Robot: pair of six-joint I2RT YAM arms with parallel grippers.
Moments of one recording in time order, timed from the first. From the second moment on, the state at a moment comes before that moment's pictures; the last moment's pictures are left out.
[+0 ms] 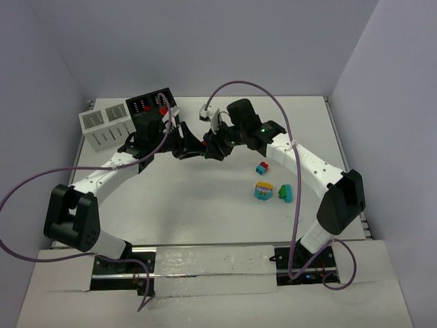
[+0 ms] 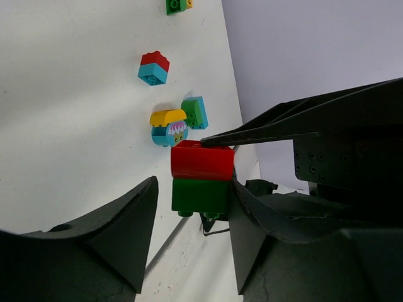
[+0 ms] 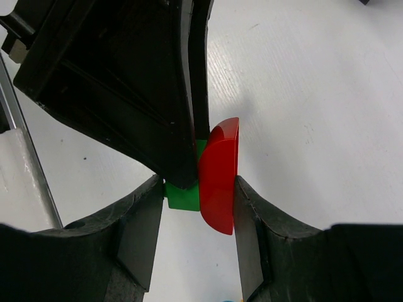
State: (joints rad) left arm -0.40 1.48 1.01 0.02 0.71 -0.84; right arm 0.64 1.60 1.45 -0.54 -0.45 -0.25
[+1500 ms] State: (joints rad) left arm -0.36 1.32 0.97 -0.07 1.12 -0.30; right arm 0.49 1.58 1.45 -0.74 -1.05 -0.31
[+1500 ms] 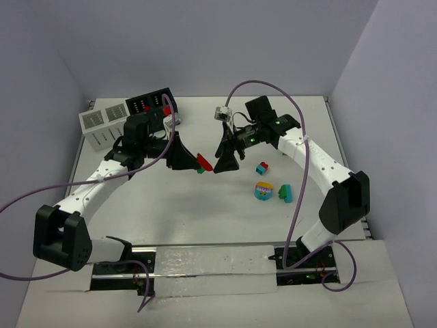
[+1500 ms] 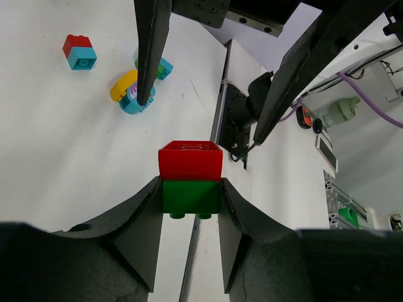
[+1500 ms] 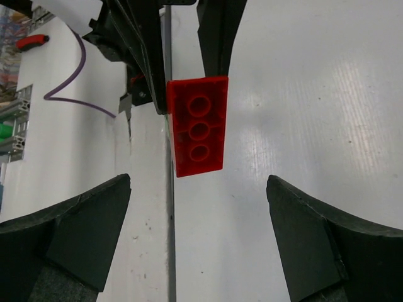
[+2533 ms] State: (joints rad) left arm -0.38 1.32 0.97 -0.09 1.11 -0.27; right arm 0.54 1.65 1.46 -0.70 -1.08 -0.22
